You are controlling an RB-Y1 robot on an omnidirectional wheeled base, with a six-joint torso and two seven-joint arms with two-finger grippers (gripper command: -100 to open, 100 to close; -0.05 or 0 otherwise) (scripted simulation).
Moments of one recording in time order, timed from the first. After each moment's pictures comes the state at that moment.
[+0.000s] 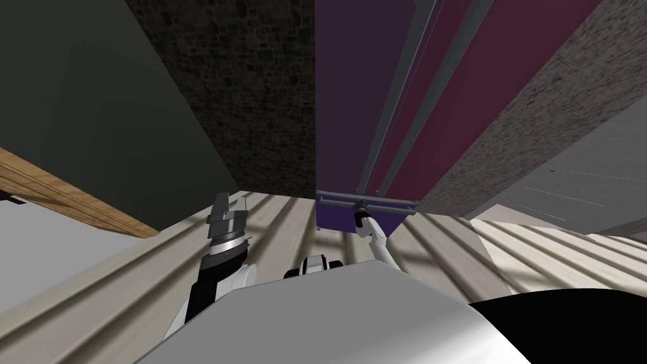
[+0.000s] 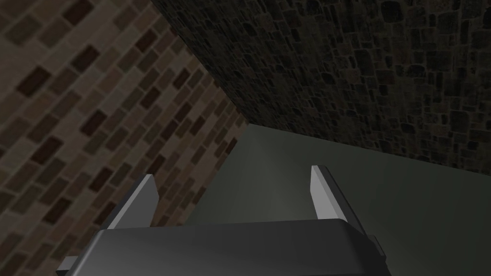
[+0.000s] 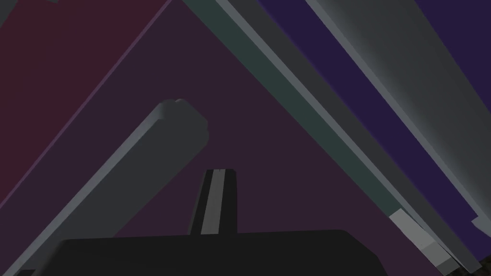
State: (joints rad) left arm 0.50 -0.04 0.02 -2.20 0.00 -0.60 -0.13; right arm -0.03 -0.20 -0.12 -1.52 0.98 0.32 1.21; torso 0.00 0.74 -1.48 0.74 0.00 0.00
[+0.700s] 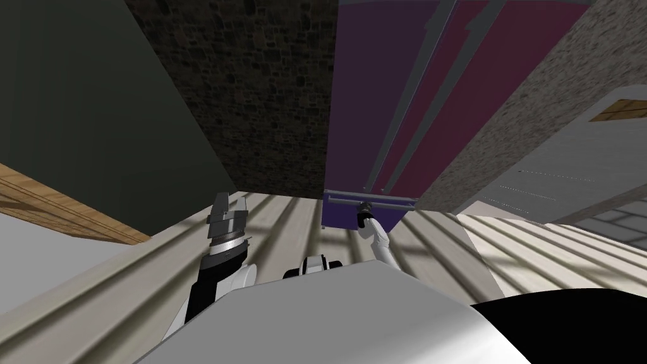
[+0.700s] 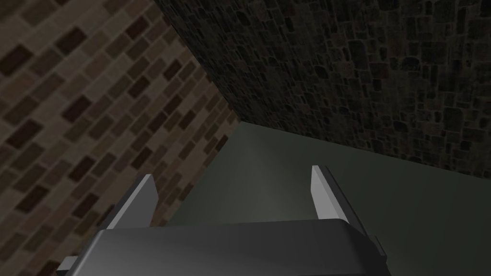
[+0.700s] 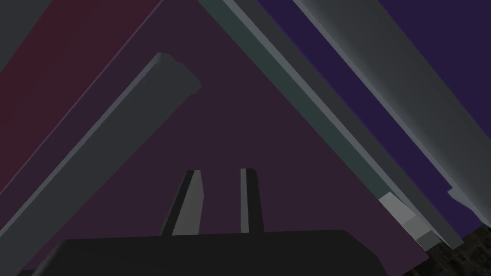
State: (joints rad) left arm 0.50 -0.04 0.02 -2.20 0.00 -0.60 -0.13; right arm -0.01 -0.18 -0.17 -1.54 1.02 0.35 1.19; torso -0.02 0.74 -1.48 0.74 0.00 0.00
